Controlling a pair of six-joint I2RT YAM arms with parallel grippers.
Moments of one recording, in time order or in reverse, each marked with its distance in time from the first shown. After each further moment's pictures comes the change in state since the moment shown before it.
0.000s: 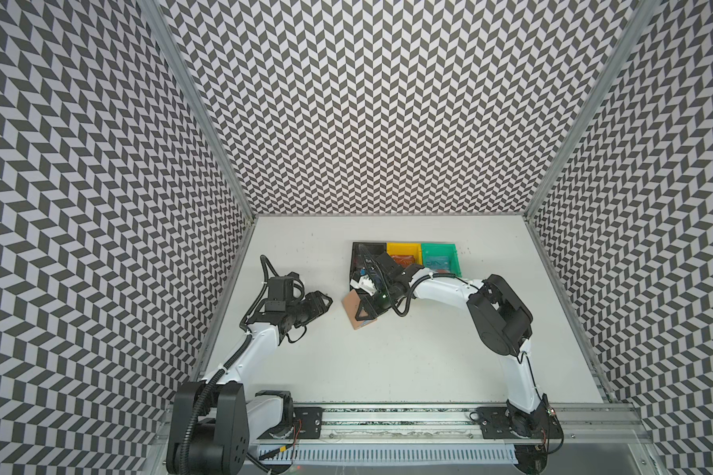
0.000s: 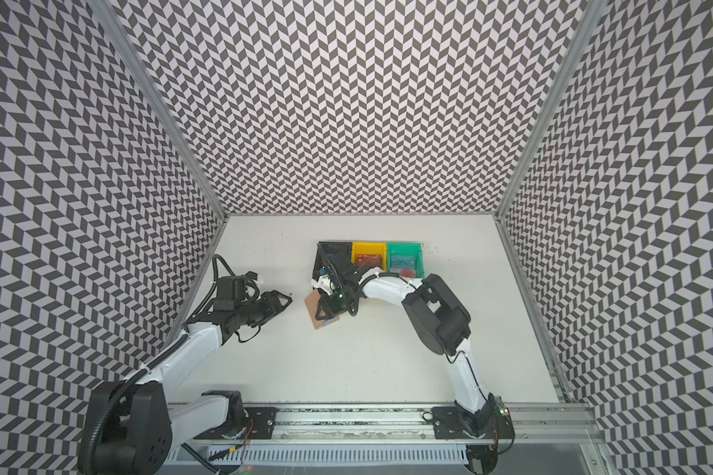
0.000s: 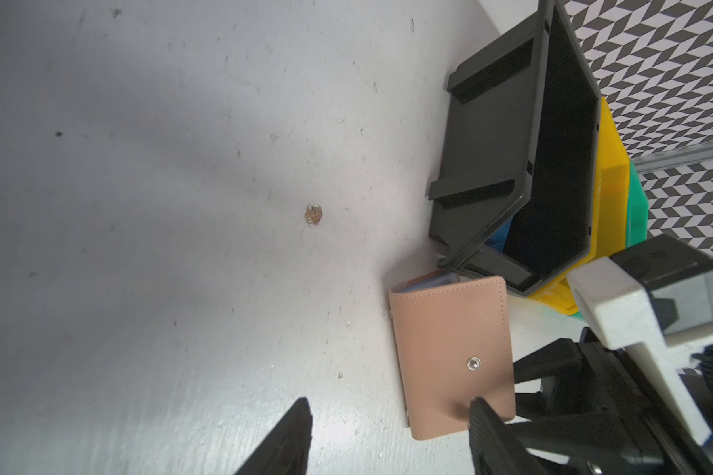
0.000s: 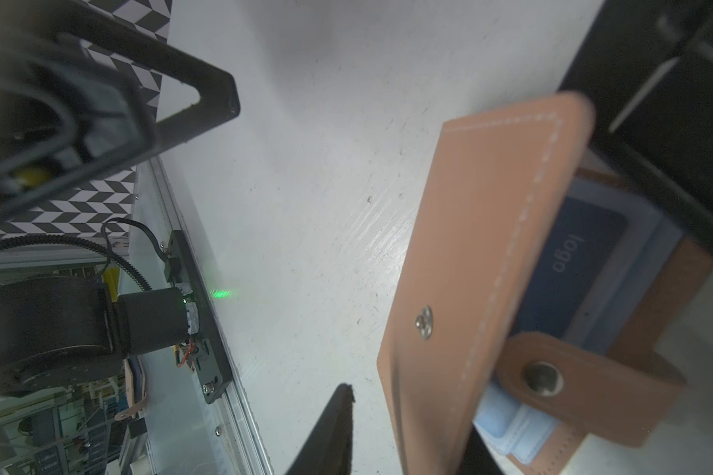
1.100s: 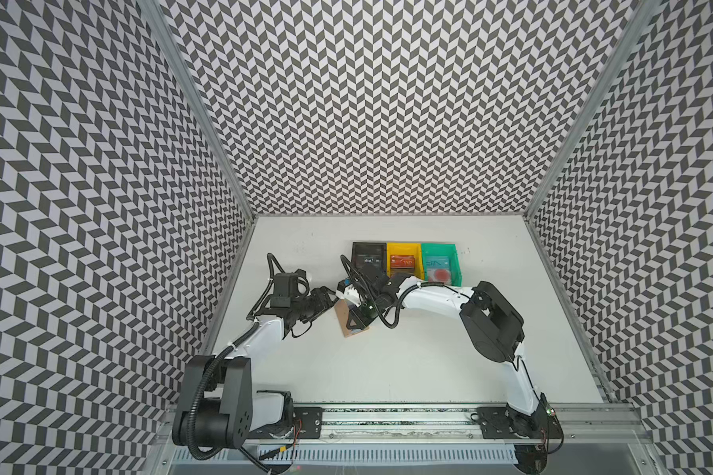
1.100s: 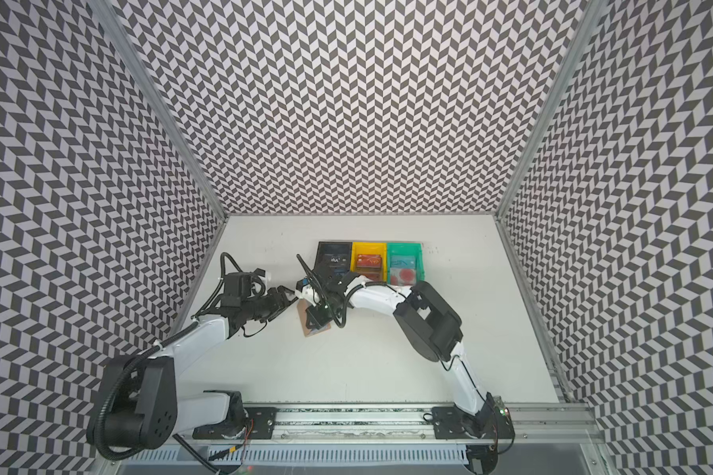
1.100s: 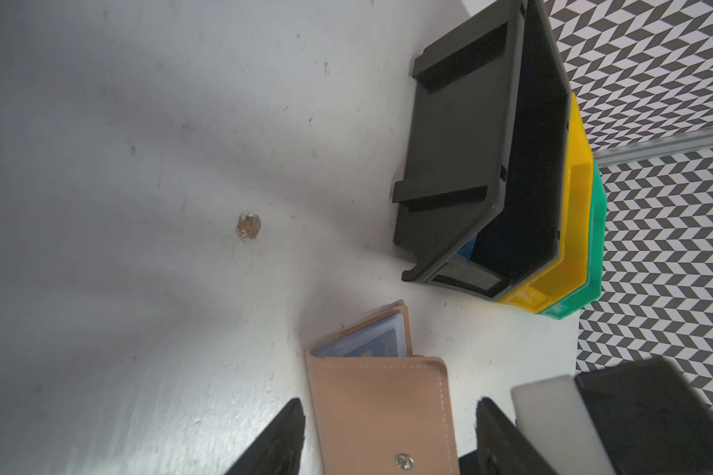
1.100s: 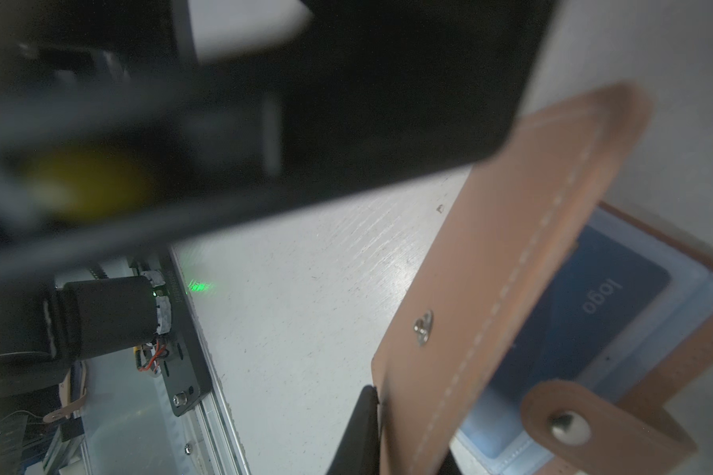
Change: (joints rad) left arm -0.025 0.135 0.008 0.156 0.106 -0.071; right arm 0.110 0.023 0.050 -0.002 0.108 -0.034
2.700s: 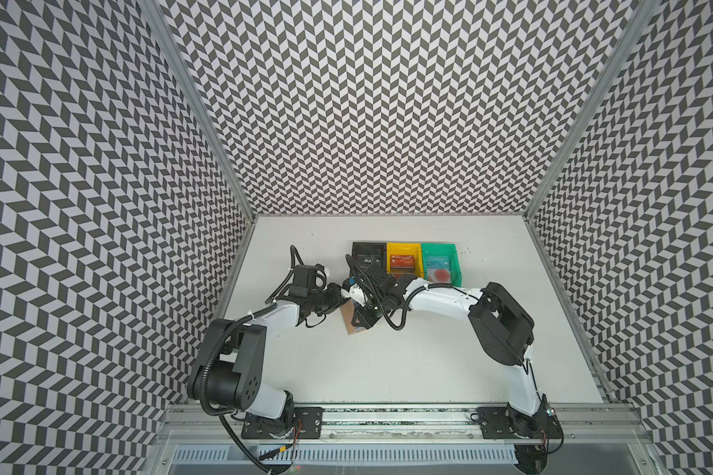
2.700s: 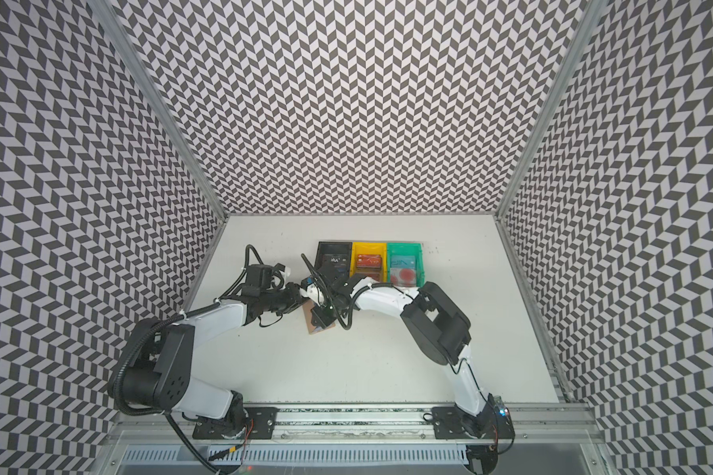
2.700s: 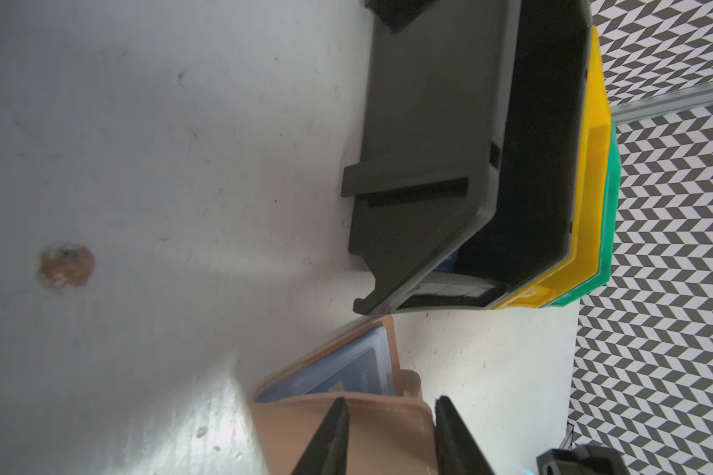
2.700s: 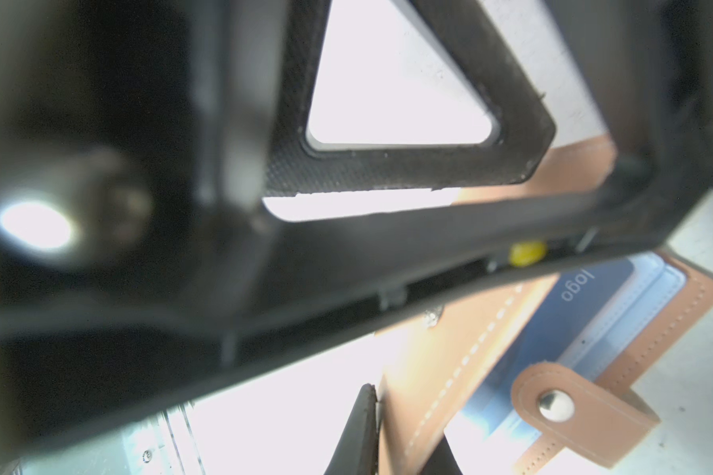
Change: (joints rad) left arm -0.129 0.195 0.102 0.075 -0.005 -0.032; right arm -0.005 -0.072 -0.088 0.047 0.074 -0.037
